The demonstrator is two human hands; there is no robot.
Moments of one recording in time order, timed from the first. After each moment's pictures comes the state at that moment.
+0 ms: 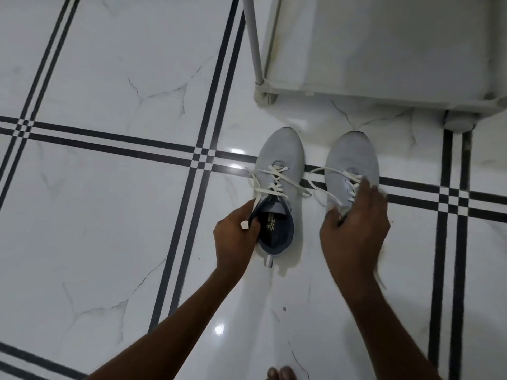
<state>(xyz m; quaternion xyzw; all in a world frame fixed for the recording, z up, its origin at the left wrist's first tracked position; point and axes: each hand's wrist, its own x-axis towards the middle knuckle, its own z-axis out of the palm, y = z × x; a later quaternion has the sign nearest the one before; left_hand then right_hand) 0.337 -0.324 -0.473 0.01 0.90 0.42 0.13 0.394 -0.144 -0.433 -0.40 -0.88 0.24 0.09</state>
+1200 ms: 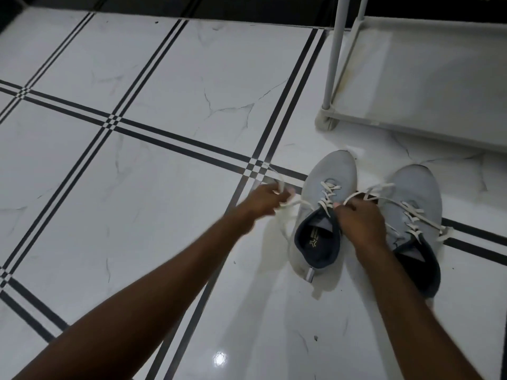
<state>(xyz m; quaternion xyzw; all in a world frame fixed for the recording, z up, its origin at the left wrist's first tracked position) 0.238 -0.356 -0.446 -0.07 0.78 0.49 0.37 0.313 -0.169 -0.456 -0.38 -0.79 0.46 -0.09</state>
